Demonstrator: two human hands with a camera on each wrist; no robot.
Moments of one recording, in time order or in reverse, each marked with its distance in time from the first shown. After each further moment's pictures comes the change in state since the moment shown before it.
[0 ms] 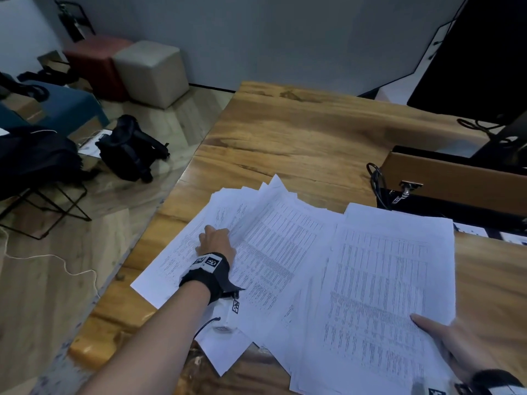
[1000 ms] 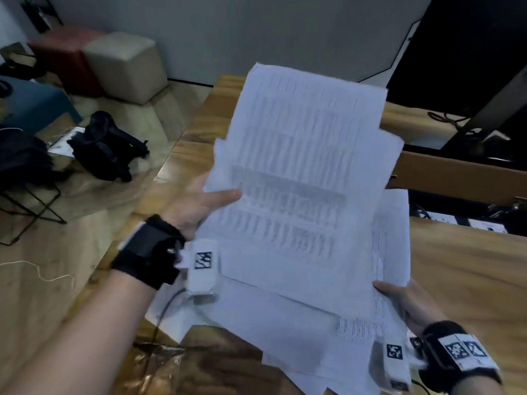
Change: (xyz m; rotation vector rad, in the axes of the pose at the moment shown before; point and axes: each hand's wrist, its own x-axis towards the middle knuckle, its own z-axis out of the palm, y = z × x) left_hand -0.076 0.050 -0.133 -1.281 -0.479 0.344; right_hand -0.008 -0.038 0.029 -0.052 -0.078 -0.088
